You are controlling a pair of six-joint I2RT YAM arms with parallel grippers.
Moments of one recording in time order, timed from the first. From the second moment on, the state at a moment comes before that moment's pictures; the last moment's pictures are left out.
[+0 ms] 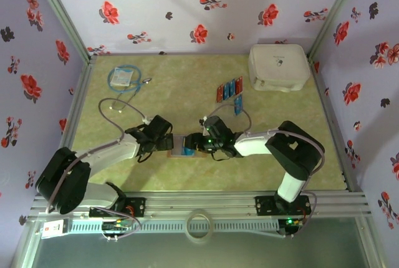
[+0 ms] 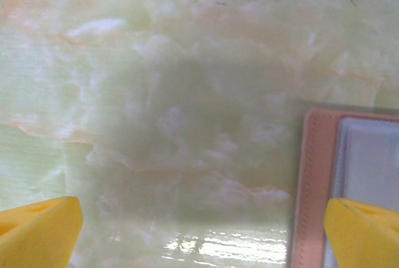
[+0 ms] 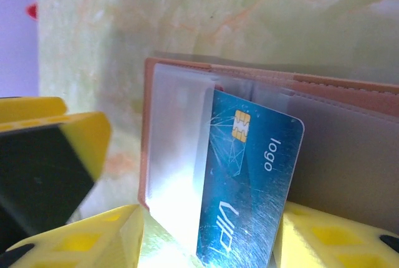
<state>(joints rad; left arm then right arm) -0.69 1.33 0.68 -0.51 -0.33 -0.68 0.86 1.72 0.73 0.24 -0.34 0.92</state>
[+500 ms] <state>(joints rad) -0.66 1.32 0.64 -0.53 -0.30 -0.68 0.86 1.68 0.92 -0.23 -0.22 0.74</state>
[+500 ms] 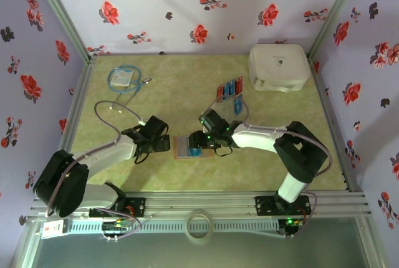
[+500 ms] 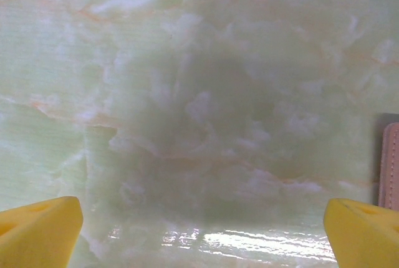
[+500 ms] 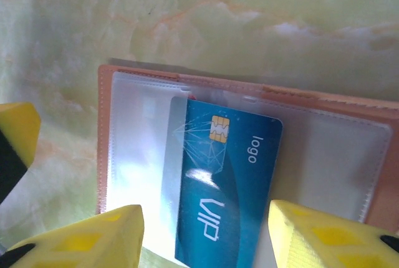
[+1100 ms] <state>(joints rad) -0.68 1.42 0.67 -0.52 -0.28 -0.67 0.86 1.73 1.02 -0.42 -0.09 0.64</state>
